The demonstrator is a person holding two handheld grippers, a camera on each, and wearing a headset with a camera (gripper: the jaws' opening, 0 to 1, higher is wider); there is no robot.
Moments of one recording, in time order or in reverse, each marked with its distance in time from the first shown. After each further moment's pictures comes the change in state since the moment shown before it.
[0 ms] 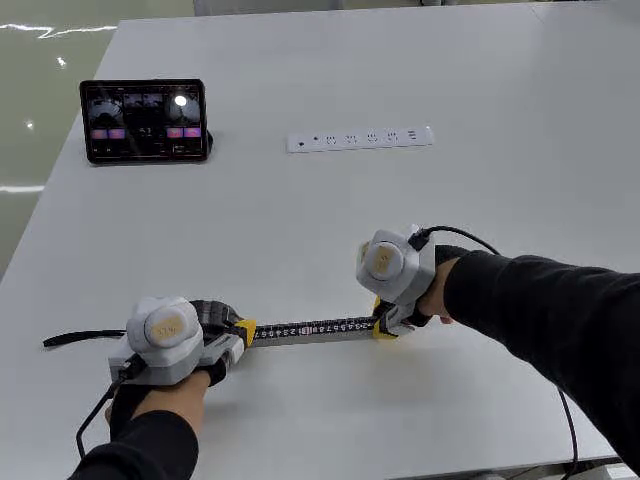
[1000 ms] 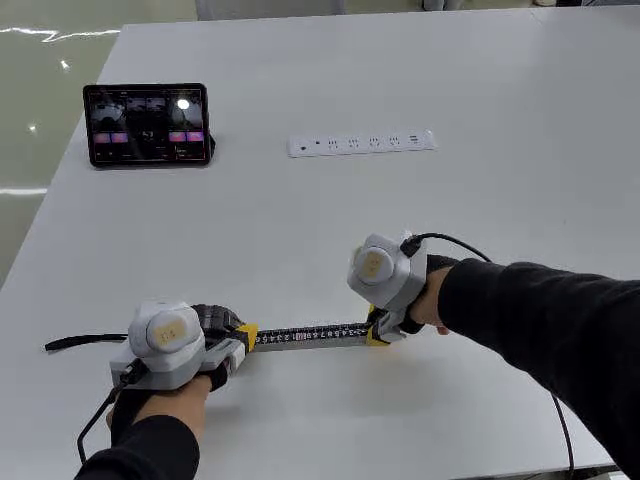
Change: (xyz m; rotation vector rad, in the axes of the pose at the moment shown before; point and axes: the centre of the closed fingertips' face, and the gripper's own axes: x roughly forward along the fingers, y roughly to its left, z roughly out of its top) left arm 0.000 0.001 0.000 0.001 0.000 0.000; right arm 0.004 0.002 0.010 0.019 0.003 -0.008
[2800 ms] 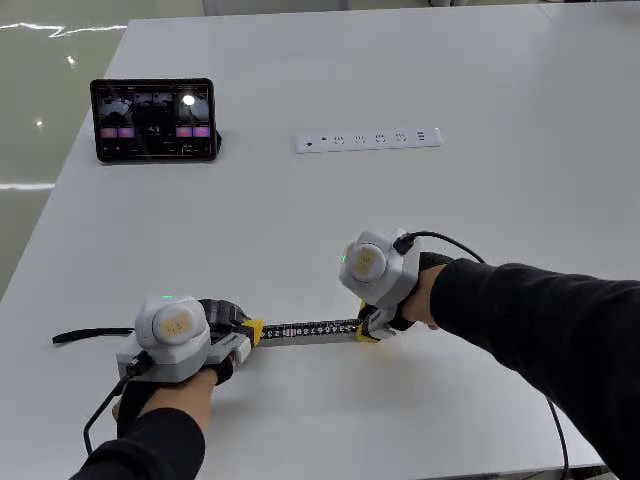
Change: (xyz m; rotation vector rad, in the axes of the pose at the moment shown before) left arm 0.001 0.000 0.000 -0.004 0.005 -0.004; right arm 0.007 0.004 0.019 0.017 -0.037 -0.001
